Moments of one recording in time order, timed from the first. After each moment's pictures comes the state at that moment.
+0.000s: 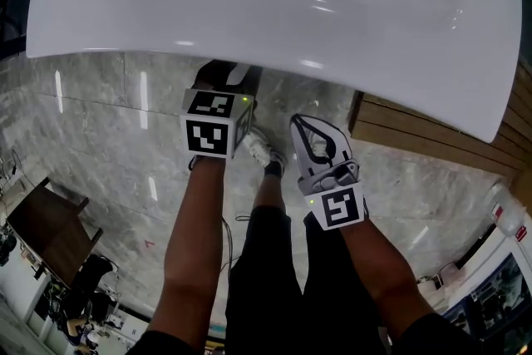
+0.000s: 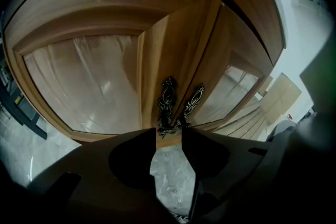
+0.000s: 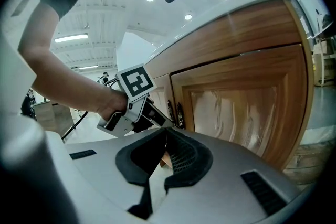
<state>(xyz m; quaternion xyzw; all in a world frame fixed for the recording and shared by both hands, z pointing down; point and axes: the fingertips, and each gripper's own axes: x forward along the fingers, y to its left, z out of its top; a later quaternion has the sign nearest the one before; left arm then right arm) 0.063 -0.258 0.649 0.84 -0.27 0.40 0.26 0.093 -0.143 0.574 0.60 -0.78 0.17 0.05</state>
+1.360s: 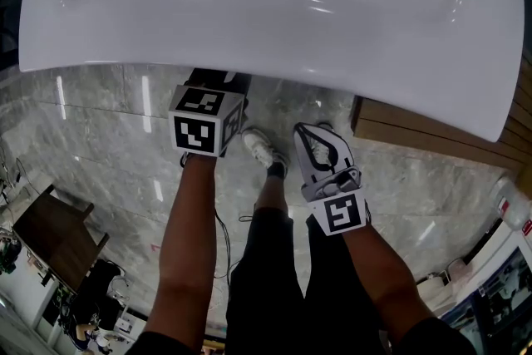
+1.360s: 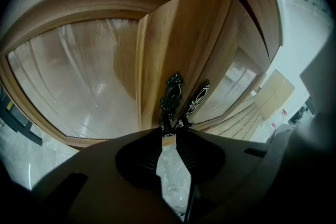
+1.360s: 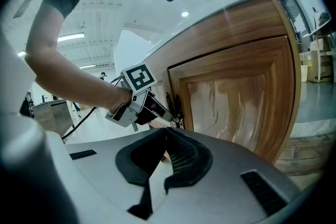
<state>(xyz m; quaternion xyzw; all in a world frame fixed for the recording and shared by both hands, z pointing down) 0.064 -0.263 0.653 0.85 -0.23 0.40 0.25 0.093 -0.125 0.586 0.61 -0.76 0.20 0.05</state>
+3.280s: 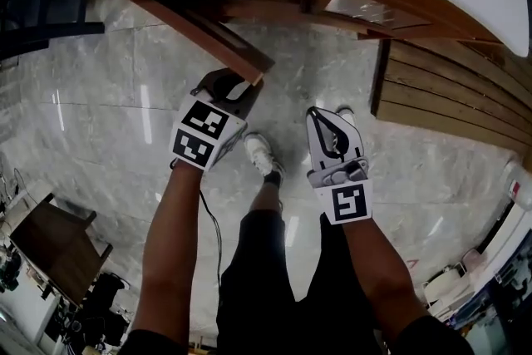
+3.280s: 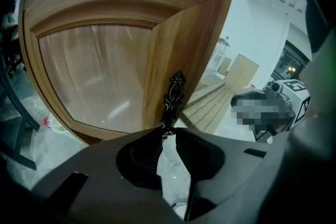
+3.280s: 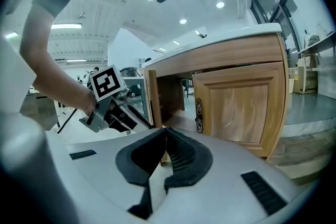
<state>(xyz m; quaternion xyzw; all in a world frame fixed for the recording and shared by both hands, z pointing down) -0.049 -0.187 0.643 0.90 -0.08 0.40 0.18 0.002 -0.106 0.573 0.67 -0.73 0.14 0.06</state>
